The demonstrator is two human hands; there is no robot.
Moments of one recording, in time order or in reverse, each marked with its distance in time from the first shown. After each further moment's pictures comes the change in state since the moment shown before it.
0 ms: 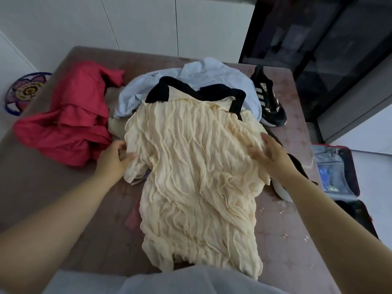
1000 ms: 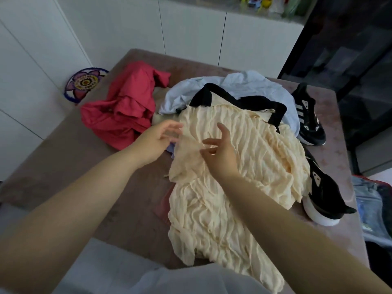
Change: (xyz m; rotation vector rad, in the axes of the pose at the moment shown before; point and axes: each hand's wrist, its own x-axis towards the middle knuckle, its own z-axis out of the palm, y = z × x) left_hand -0.032 0.061 -0.066 -0.358 -0.276 0.148; right_hand -0.047 -0.153 0.129 0.463 -0.139 -0.268
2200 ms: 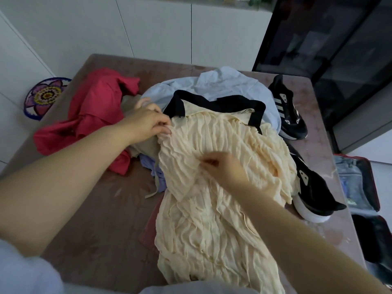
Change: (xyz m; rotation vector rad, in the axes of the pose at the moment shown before) left_hand 0.126 0.010 -0.011 0.904 -0.057 0.451; right_hand 0.027 0.032 -0.050 -0.438 -0.082 -0.002
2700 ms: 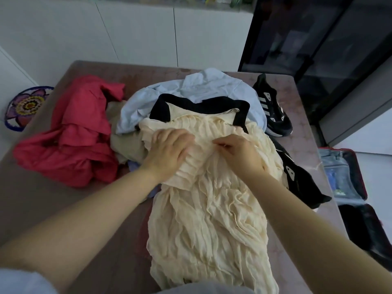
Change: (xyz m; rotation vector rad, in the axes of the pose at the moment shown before) left_hand -0.017 0.077 0.069 0.012 0.228 0.106; right_hand 0.007 0.022 -0.052 -0.025 0.248 -0.111
